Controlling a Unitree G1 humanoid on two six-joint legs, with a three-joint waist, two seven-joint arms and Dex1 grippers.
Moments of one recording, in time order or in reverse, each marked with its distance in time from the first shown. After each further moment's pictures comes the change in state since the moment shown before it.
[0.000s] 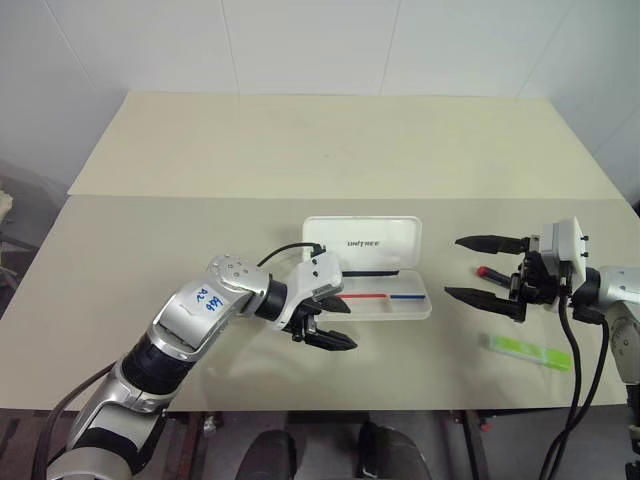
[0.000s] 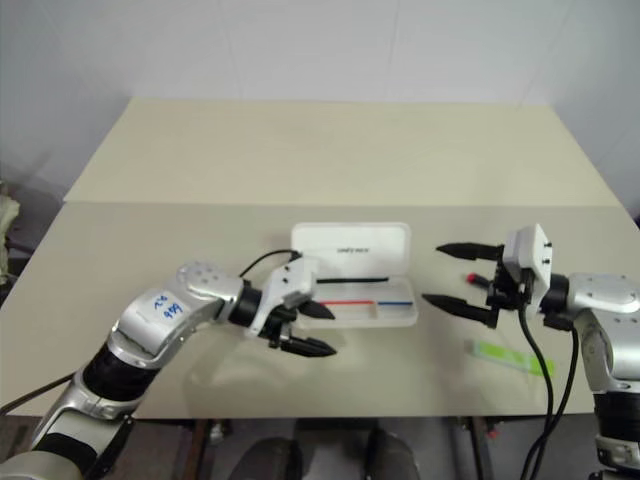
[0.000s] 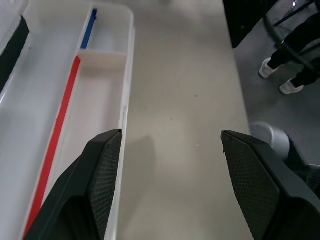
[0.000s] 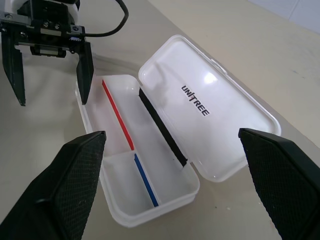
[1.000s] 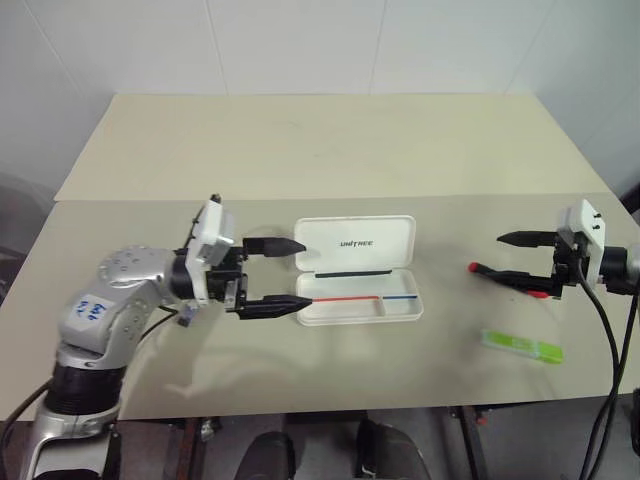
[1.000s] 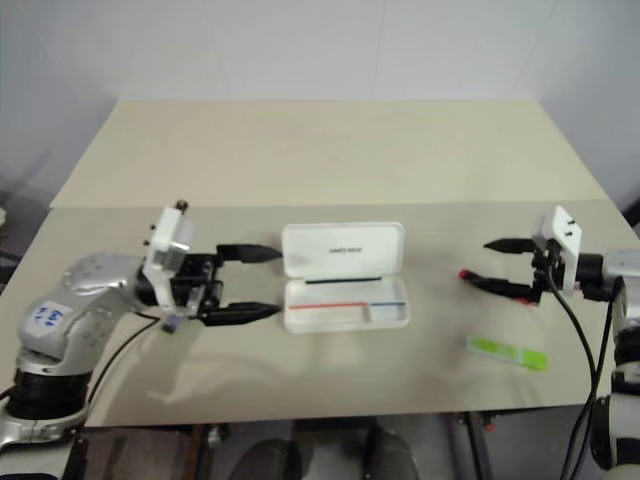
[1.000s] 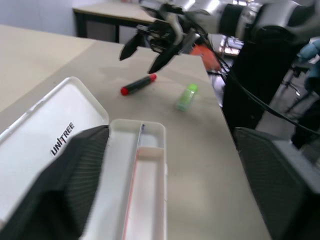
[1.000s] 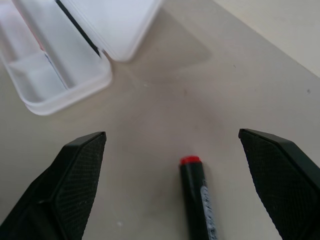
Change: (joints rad) left arm 0.182 0.152 0.457 0.064 -0.347 -0.403 -0.095; right arm -0.450 -0.124 0.151 0.896 -0.314 -0.266 0.206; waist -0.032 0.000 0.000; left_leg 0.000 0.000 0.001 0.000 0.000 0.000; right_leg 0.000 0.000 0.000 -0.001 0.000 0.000
